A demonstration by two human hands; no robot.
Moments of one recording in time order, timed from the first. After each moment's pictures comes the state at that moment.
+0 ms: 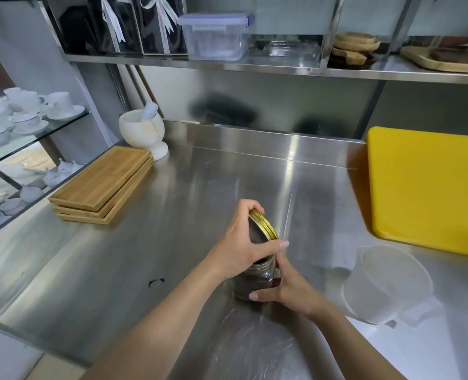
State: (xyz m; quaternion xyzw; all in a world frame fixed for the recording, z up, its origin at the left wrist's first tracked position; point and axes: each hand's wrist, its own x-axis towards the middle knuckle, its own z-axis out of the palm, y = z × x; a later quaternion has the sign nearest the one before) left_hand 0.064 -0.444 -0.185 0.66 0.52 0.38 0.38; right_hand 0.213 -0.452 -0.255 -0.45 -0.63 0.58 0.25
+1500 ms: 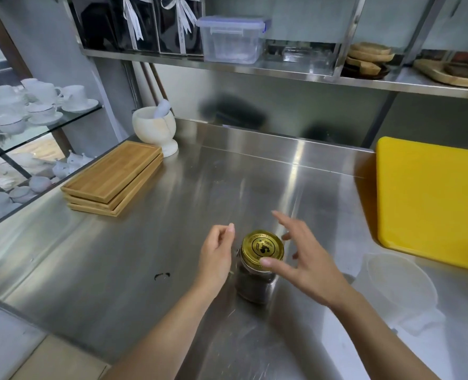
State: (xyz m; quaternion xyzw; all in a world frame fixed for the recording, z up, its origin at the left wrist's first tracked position) left_hand 0.040 -0.448 -0.243 0.42 0.62 0.54 0.38; right_hand 0.214 -0.456 -0.189 -0.47 -0.79 0.28 0.27
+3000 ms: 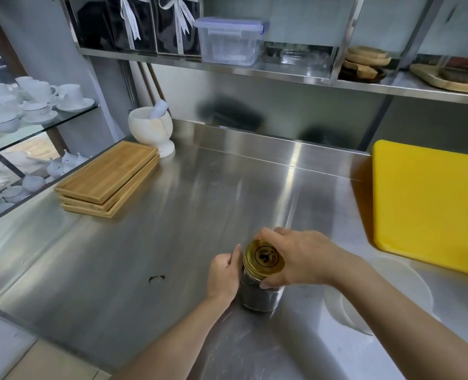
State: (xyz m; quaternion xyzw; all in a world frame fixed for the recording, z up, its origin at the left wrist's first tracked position) left_hand 0.059 -0.448 -0.282 0.46 0.65 0.49 0.35; right_hand 0.206 -0.431 -0.151 -0.43 -0.89 0.09 -0.09
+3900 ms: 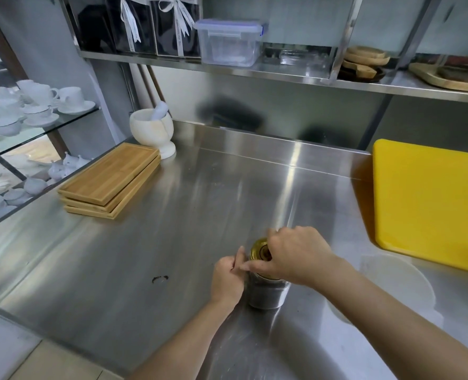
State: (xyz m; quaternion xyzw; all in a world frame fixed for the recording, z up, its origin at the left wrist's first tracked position) left_hand 0.061 -0.453 -0.286 0.44 0.64 0.50 0.39; right_hand 0.181 -0.442 -0.147 -0.47 -0.87 -0.04 -0.09
